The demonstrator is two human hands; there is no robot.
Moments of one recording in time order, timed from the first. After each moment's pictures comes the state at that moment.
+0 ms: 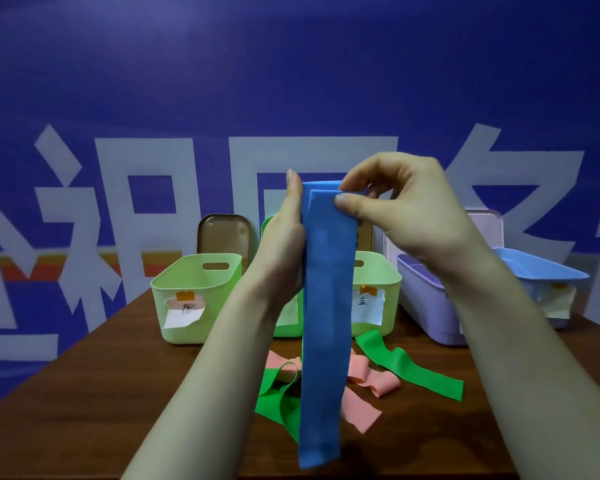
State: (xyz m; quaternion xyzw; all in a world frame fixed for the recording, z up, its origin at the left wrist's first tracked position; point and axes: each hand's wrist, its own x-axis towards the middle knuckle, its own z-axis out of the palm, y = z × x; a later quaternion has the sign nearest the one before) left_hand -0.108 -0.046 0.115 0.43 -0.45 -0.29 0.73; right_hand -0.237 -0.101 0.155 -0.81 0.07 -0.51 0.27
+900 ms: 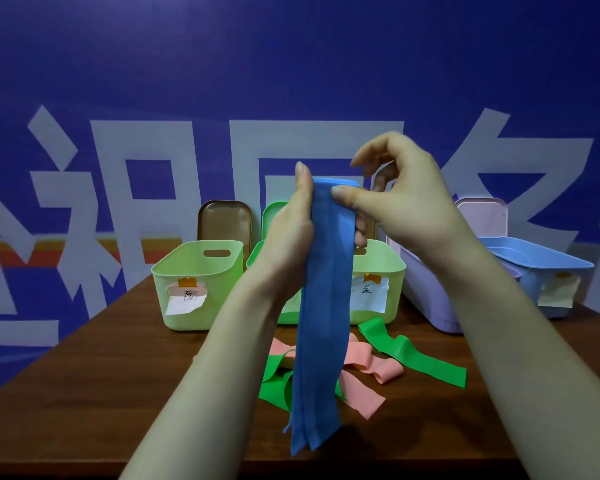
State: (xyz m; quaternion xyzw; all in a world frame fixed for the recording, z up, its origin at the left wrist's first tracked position) left_hand -0.113 -0.038 0.109 0.40 -0.46 -0.29 0.74; right_hand -0.219 -0.109 0.144 -0.80 0.14 -0.52 0.25
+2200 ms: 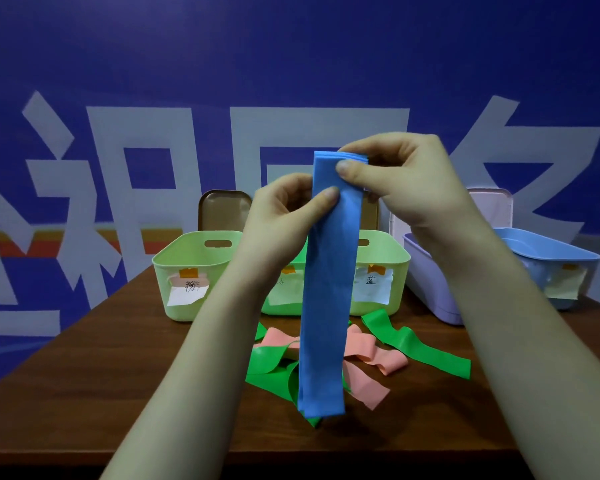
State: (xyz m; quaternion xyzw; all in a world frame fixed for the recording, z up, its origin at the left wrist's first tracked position) left_hand -0.089 -0.029 0.104 0.49 -0.52 -0.06 0.69; right_hand -0.205 -0.111 0.148 -0.77 0.10 -0.51 0.38
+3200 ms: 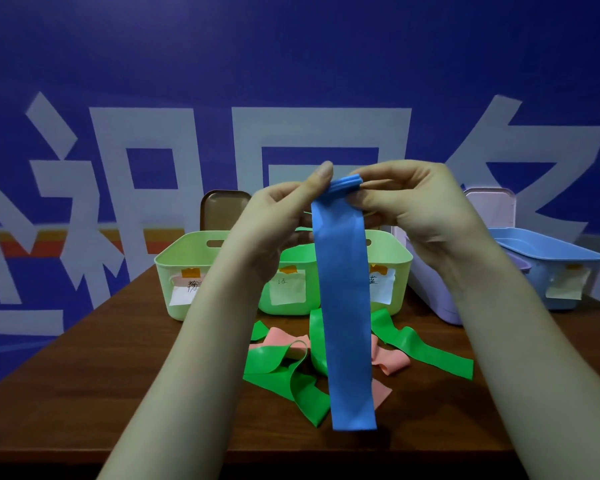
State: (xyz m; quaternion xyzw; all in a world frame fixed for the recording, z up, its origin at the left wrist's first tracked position) left_hand -0.086 -0.023 0.115 0.54 -0.45 -0.21 0.68; right_hand -0.212 -0.124 0.128 -0.73 0.05 -0.45 0.51
